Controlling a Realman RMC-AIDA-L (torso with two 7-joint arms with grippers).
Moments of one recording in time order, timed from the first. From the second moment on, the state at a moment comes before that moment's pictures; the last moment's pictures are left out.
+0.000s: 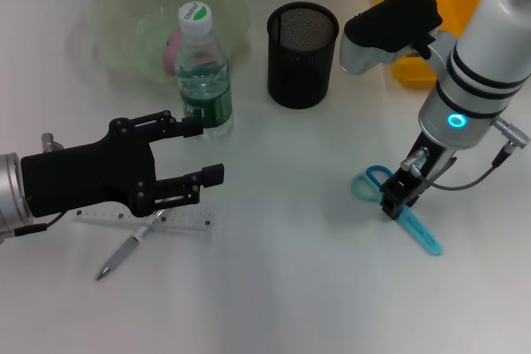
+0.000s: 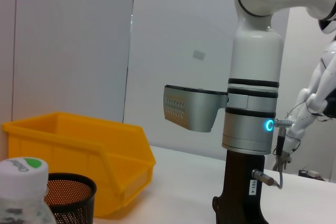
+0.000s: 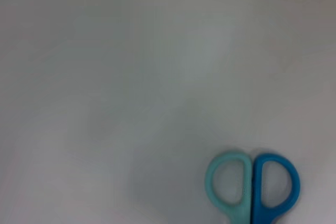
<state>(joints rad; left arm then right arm) -0.34 -2.06 0.94 0.70 1.68 1.65 -1.17 0.92 2.09 -1.54 -0.86 -2.65 -1.51 2.87</state>
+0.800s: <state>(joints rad) -0.34 -2.06 0.94 0.70 1.68 1.64 -1.16 0.86 2.09 -1.54 -0.95 -2.65 -1.50 2.87</state>
